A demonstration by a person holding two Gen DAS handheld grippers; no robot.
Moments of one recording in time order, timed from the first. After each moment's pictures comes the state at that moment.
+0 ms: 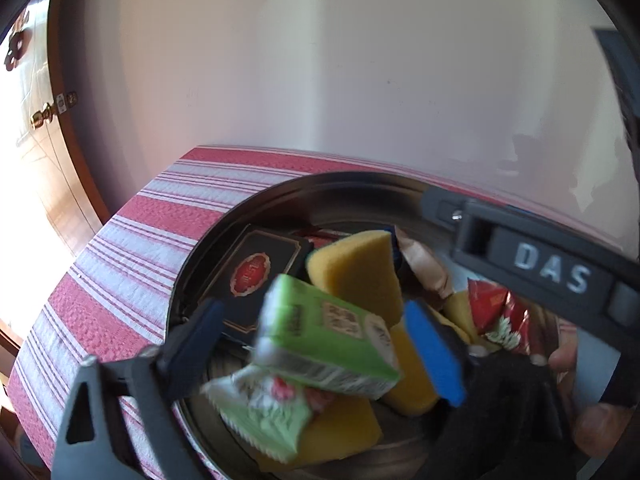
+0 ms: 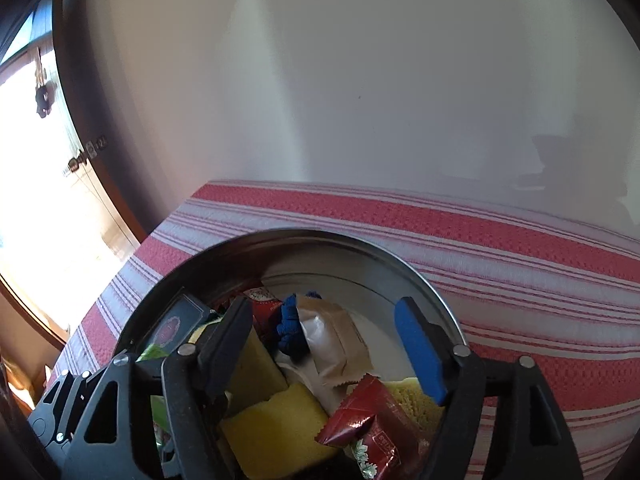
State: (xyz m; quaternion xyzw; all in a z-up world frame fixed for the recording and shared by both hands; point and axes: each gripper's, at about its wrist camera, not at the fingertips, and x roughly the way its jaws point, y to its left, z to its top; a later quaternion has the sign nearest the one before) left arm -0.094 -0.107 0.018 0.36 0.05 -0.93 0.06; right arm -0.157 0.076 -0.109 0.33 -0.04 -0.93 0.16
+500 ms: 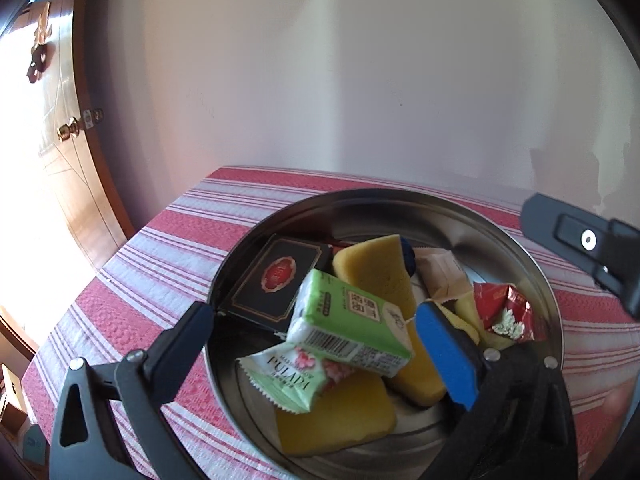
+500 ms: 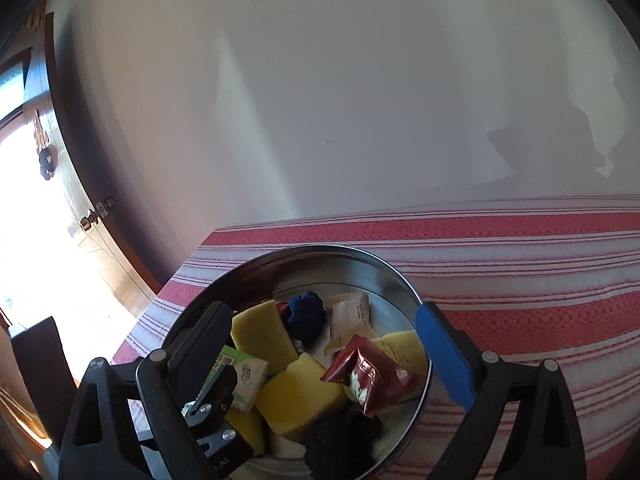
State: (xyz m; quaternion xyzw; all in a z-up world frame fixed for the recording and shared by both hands) left arm -0.068 -0.099 0.024 0.32 0.02 -0.94 0.10; right arm -0.083 0.101 -0.091 0.29 -0.09 -0.94 0.13
